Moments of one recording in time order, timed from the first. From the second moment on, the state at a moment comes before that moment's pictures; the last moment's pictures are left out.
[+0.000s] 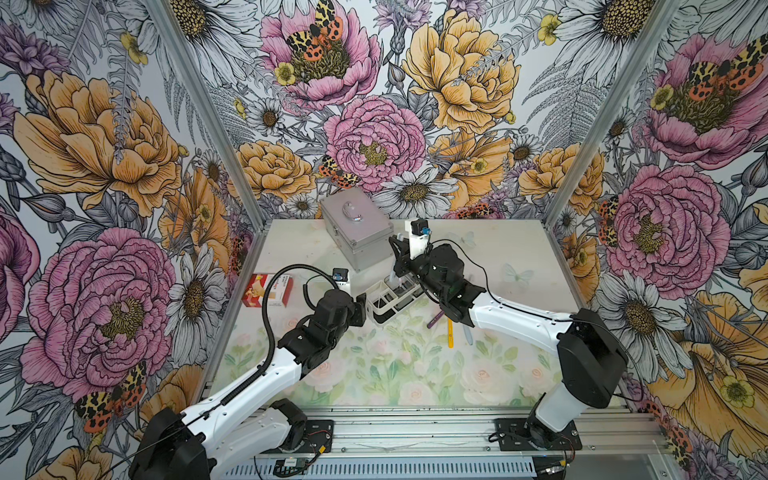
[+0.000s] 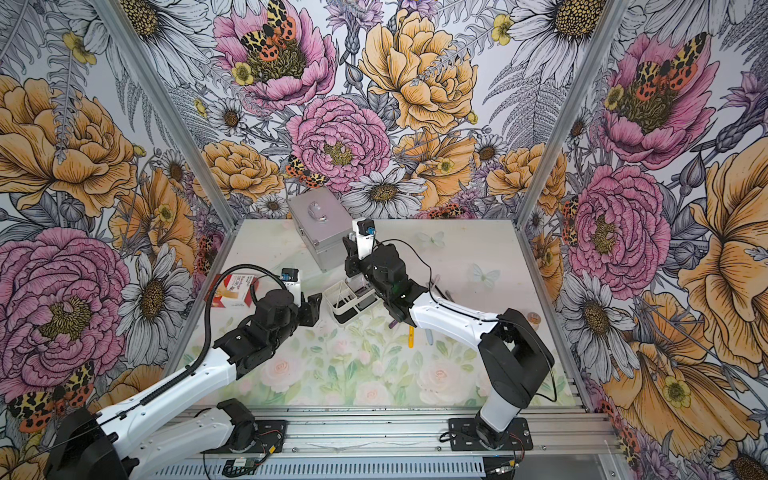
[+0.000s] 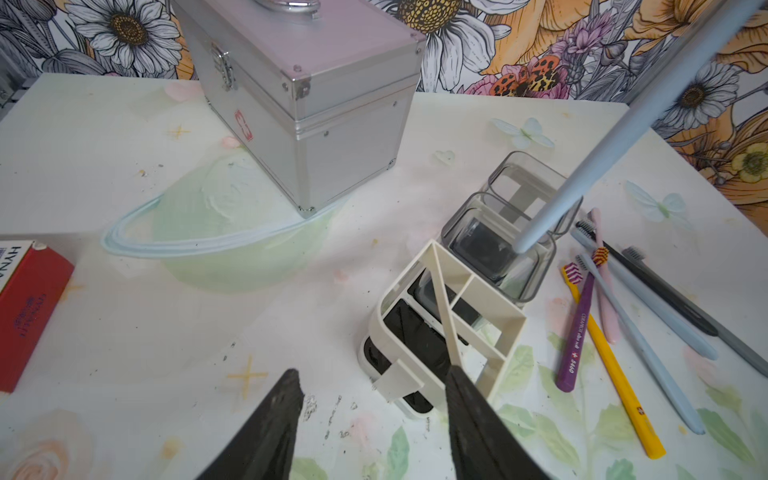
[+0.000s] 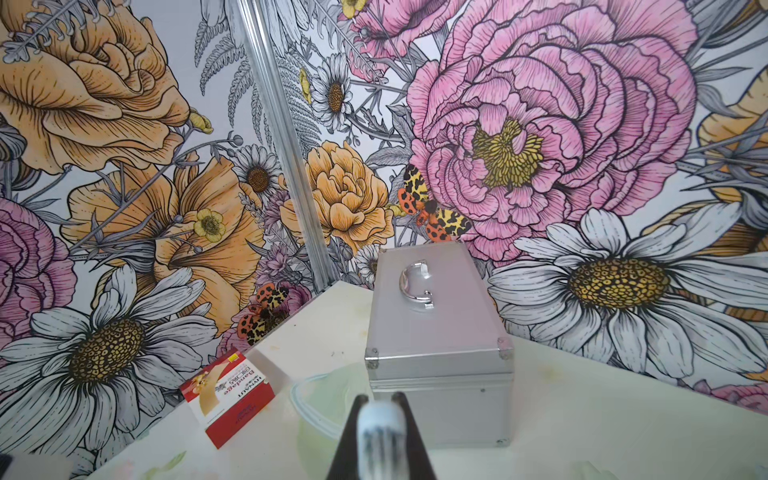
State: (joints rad) left arm -0.62 0.97 0.58 -0.16 -0.33 -0.36; right arm 0.77 1.68 1.16 0.52 0.11 0.18
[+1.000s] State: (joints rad) left arm -0.53 0.93 0.49 -0.05 -0.31 -0.38; right arm 0.83 1.85 1.22 0.54 0.11 0.23
